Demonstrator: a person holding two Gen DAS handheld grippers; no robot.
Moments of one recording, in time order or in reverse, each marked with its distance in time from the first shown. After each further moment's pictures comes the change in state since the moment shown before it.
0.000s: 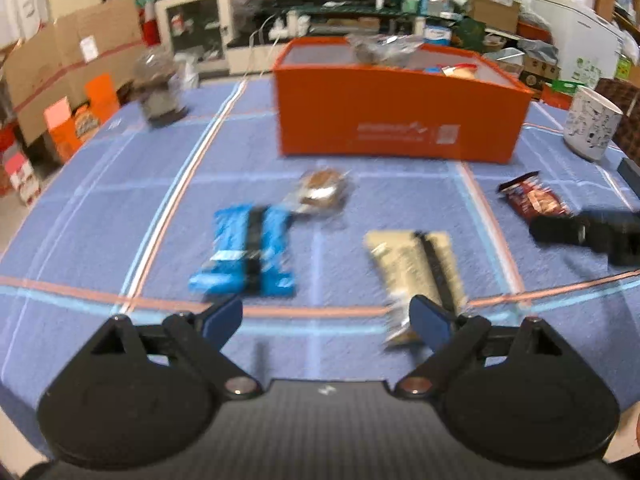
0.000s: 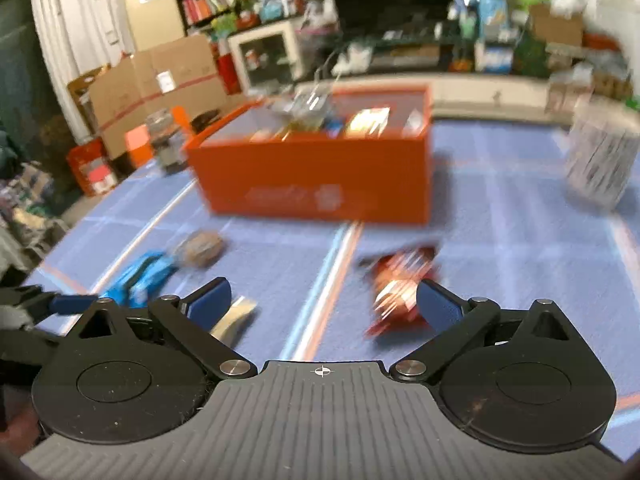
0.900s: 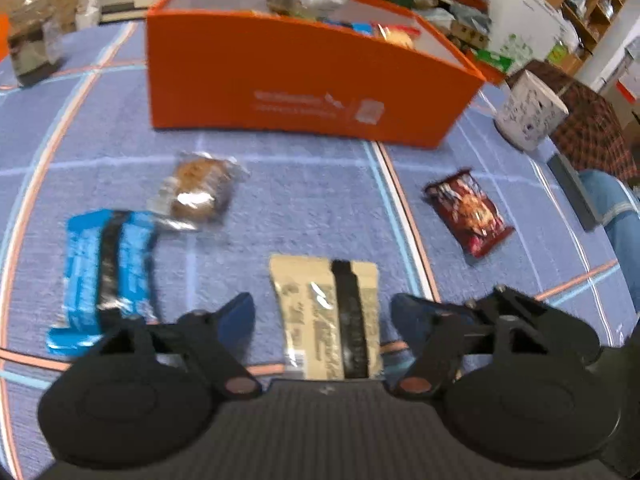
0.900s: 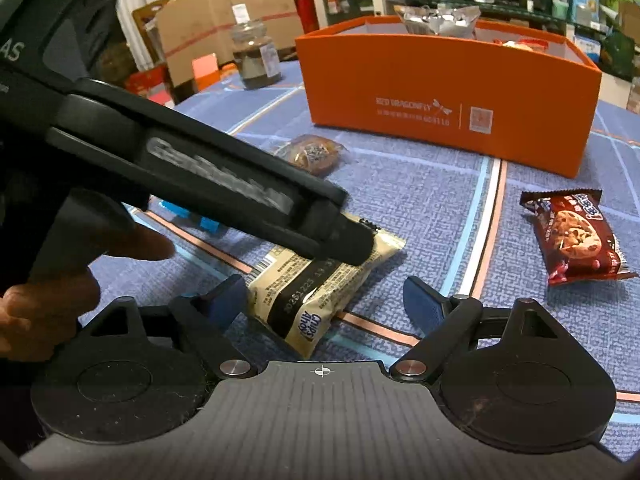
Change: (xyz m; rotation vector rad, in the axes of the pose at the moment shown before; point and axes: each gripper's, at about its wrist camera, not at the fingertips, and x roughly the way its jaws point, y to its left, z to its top) left arm 0.068 -0.025 0.052 -0.001 0.211 -0.361; right arm 0.056 0.067 -0.032 -0.189 0.098 0.119
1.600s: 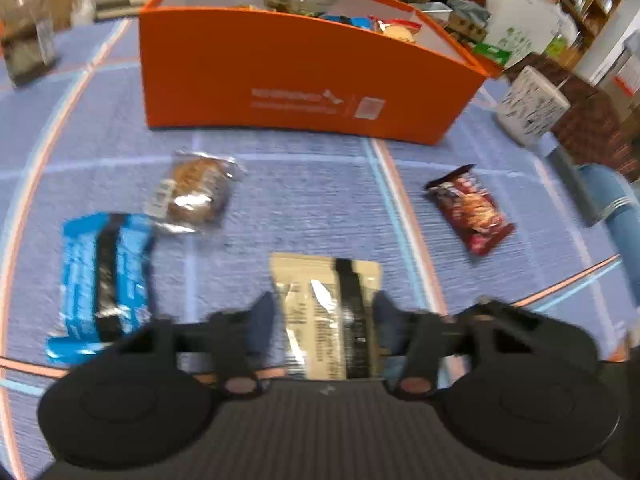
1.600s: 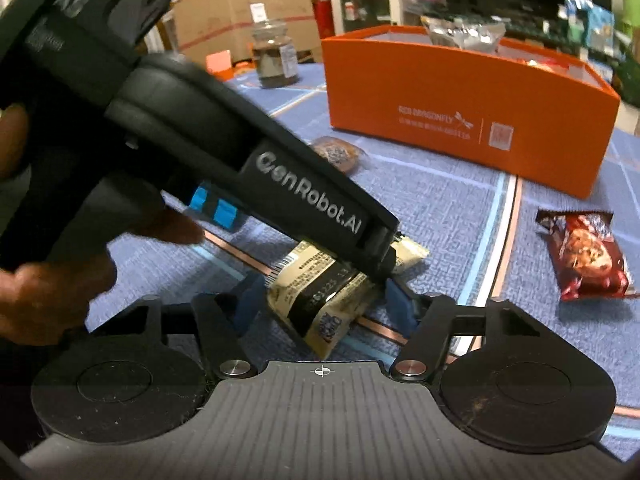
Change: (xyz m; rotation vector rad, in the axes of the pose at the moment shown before) left arm 0.001 0.005 0.005 -0.010 0.015 -0.028; right arm 0.001 0.014 -0.004 -0.079 -0.022 -0.008
